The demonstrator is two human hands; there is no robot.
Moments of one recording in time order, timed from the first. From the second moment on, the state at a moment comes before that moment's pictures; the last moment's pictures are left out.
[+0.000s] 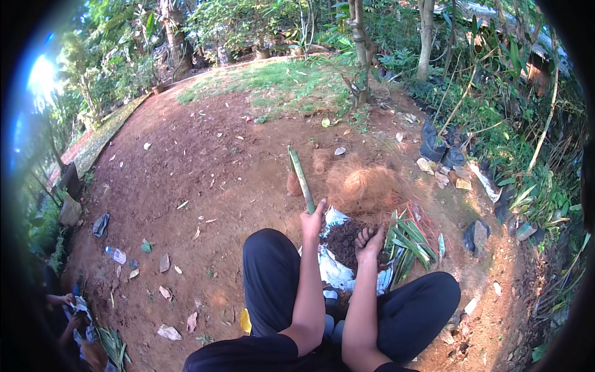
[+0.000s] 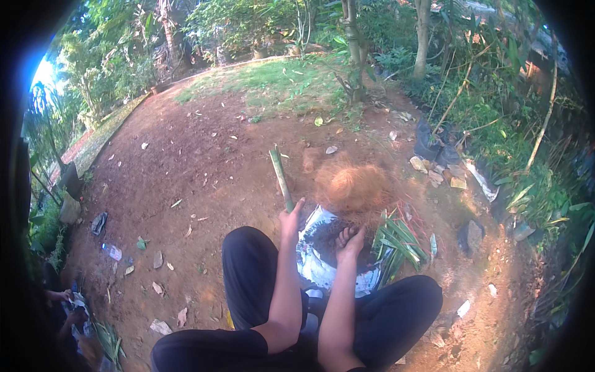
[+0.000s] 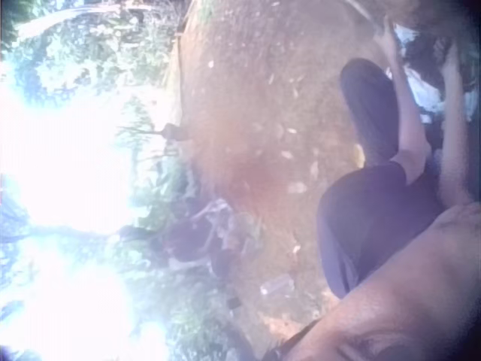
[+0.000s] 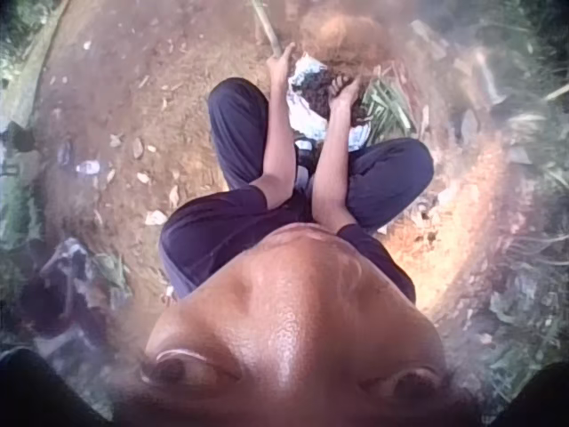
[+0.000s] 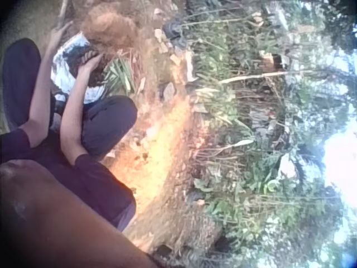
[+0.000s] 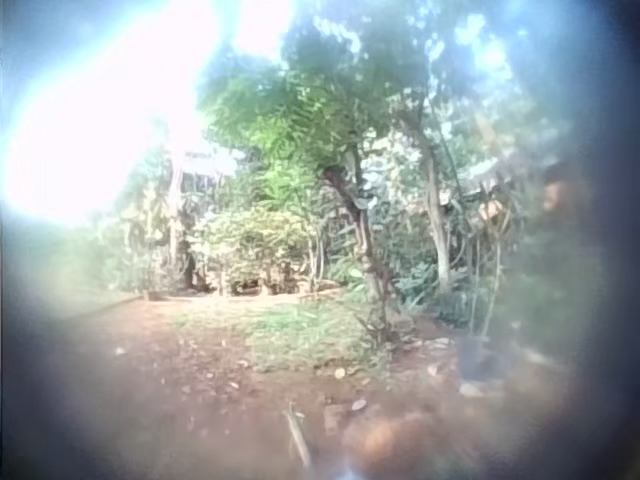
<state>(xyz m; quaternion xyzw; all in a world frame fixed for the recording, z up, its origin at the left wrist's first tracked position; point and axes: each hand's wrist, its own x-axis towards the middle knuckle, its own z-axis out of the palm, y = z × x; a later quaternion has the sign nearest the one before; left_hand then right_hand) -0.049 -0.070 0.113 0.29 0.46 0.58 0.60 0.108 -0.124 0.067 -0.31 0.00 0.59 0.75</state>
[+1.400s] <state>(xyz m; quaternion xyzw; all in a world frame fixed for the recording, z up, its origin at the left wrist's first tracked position) -0.026 -0.012 0.140 0.39 0.39 0.45 0.70 0.200 -0.123 0.133 -0.35 -0.08 0.60 0.72</state>
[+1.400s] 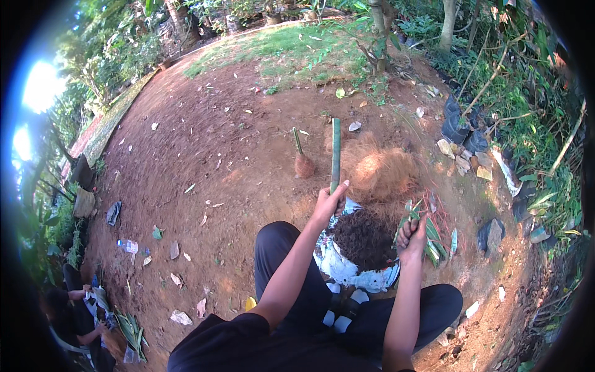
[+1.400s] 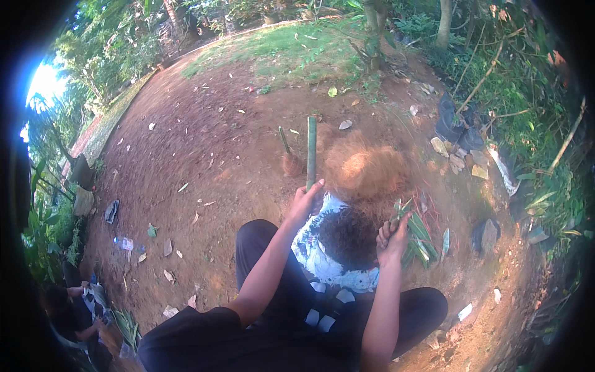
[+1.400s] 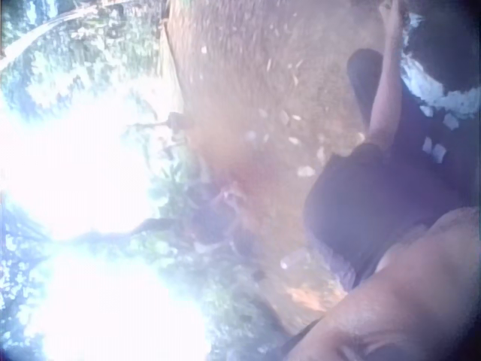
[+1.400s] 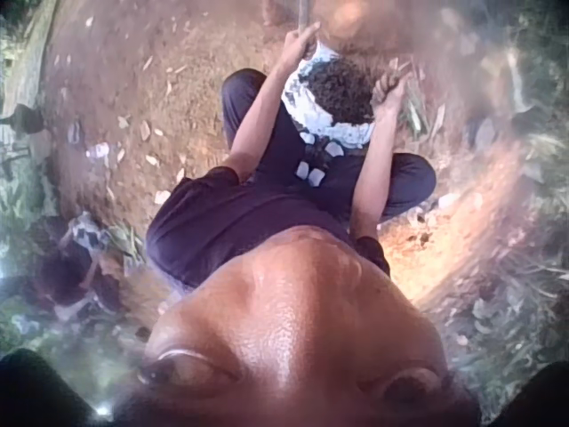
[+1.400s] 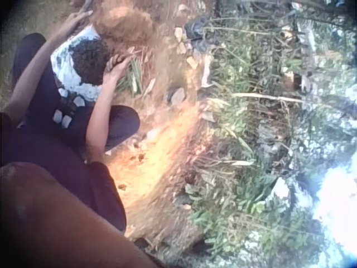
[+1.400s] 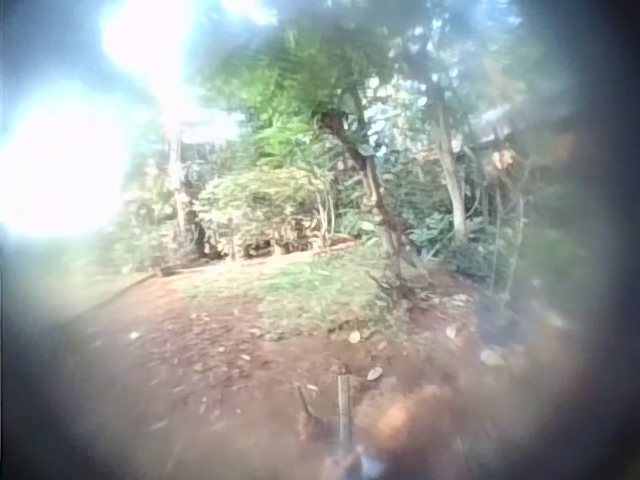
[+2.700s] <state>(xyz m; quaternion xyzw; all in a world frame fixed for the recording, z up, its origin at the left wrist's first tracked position) 0.028 -0.046 0.116 0.39 0.47 0.50 0.62 0.199 -0.098 0.109 -0.28 0.04 0.71 0.64</state>
